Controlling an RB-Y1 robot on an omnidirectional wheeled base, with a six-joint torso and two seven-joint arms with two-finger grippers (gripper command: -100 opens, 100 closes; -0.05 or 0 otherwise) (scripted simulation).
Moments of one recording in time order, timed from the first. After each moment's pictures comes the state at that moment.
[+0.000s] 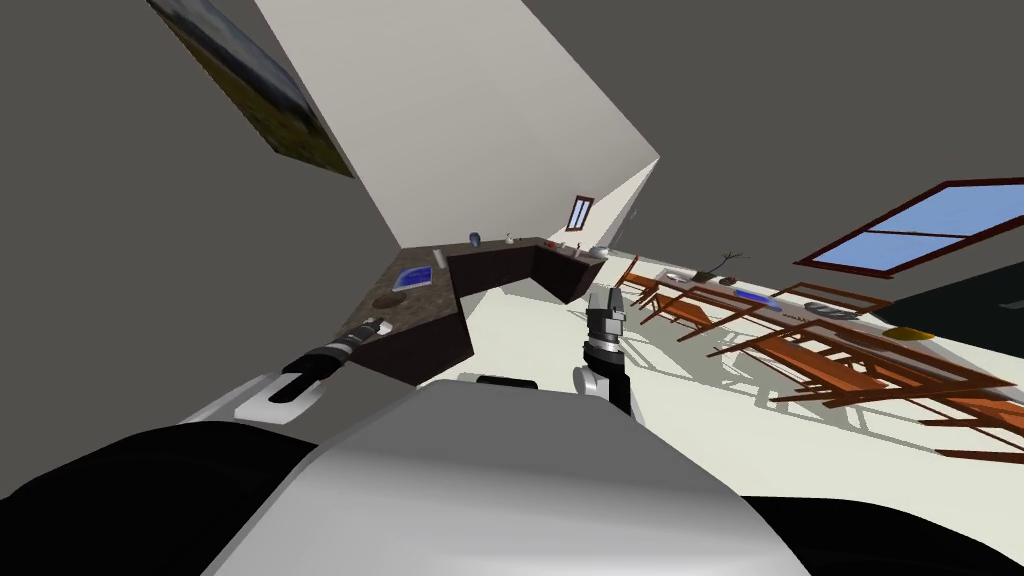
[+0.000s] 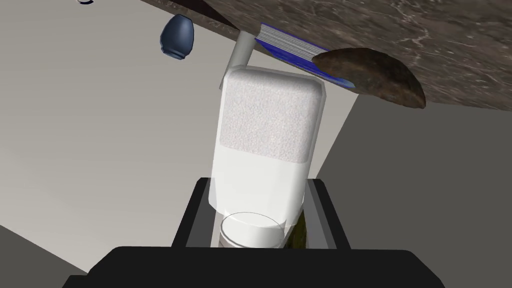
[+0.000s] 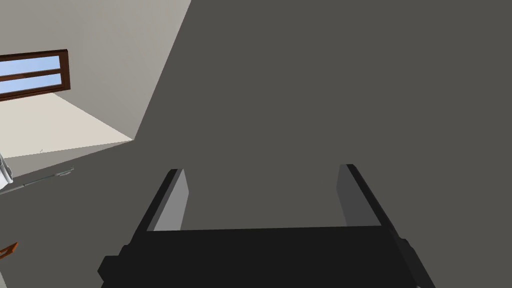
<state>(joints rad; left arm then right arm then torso) 0.56 0.82 0.35 -1.40 -0.28 -0.28 0.05 0.47 -0.05 0.02 -2.25 -0.04 -0.51 0.12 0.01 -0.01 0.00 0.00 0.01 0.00</state>
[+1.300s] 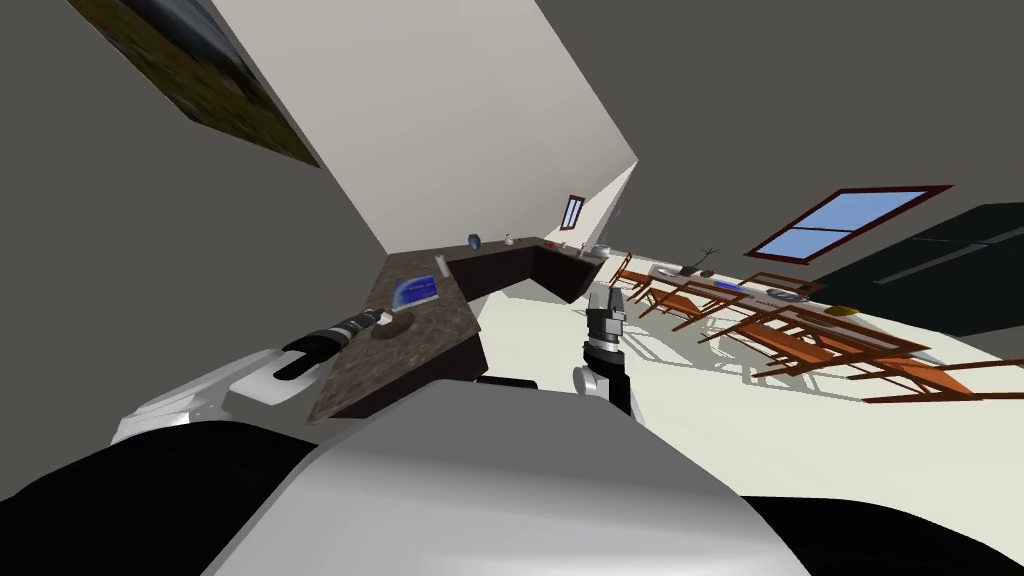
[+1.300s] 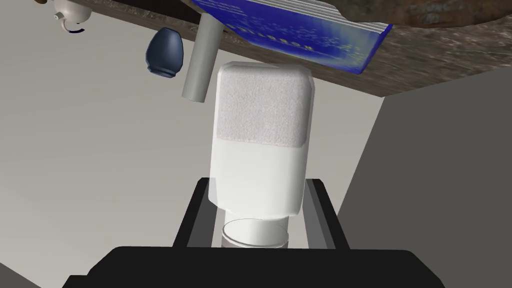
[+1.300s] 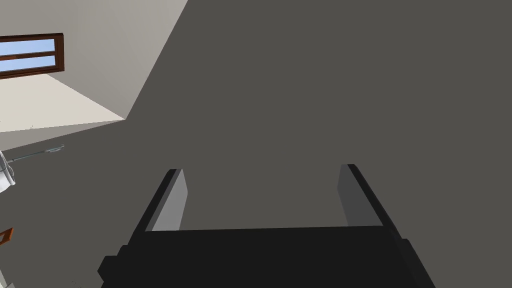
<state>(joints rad) 0.58 1.01 0.29 -1.51 -0.27 -0.10 0.14 0.47 -0.05 0.02 -2.25 -0.04 -0.51 0.12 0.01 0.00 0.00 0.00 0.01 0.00</state>
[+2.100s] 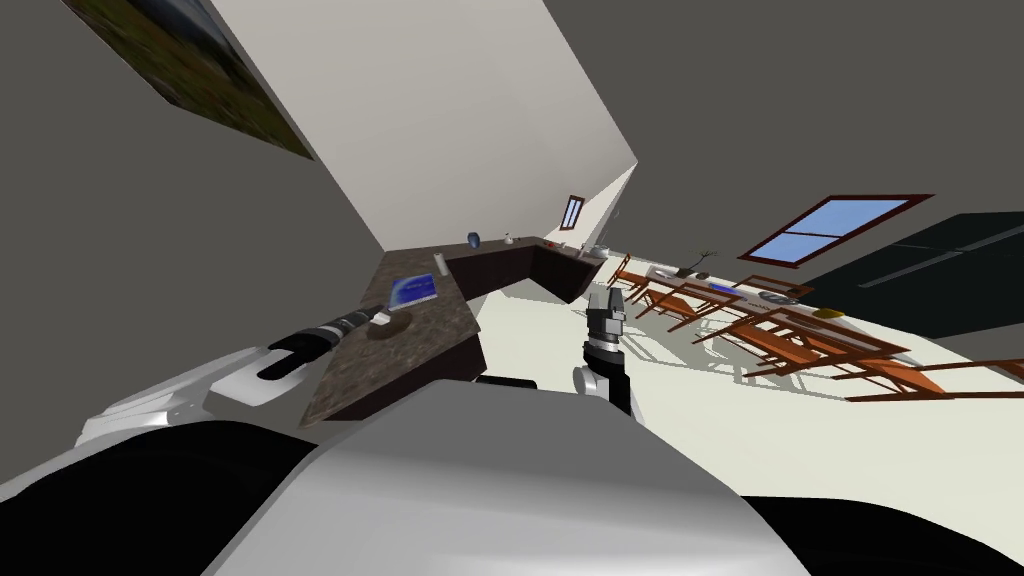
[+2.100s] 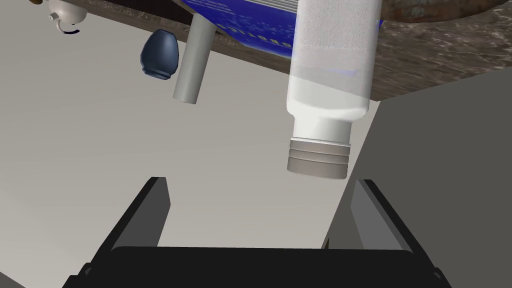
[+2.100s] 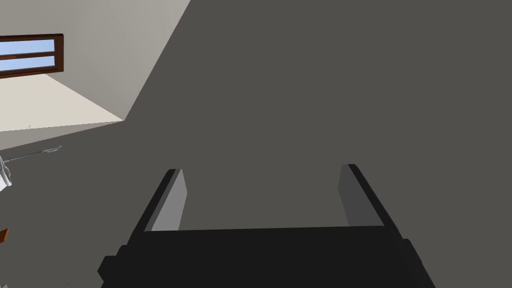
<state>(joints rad) 0.60 1.06 0.30 -1.47 -0.25 -0.13 0.16 0.47 -0.05 0.02 -2.25 -0.04 -0.51 0.12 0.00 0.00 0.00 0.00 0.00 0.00</state>
